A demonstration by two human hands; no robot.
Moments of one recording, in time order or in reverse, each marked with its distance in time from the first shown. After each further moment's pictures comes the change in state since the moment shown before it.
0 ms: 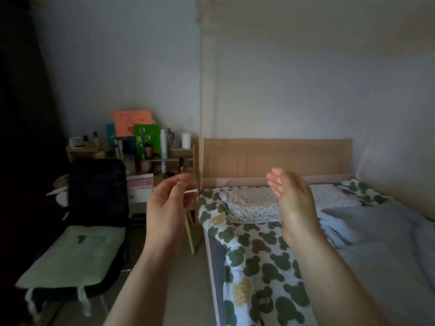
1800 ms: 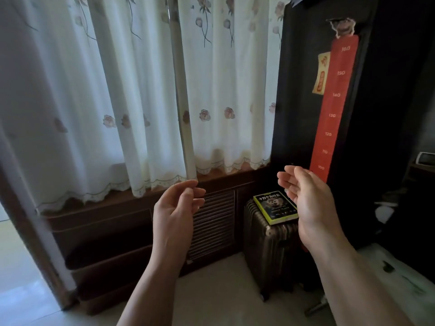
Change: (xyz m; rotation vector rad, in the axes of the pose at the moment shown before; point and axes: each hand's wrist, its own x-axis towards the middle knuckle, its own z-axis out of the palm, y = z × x) left_hand -0.122 0.171 -0.631 0.395 1.151 0.378; right_hand -0.450 -0.032 0.566 0.437 -1.201 0.280
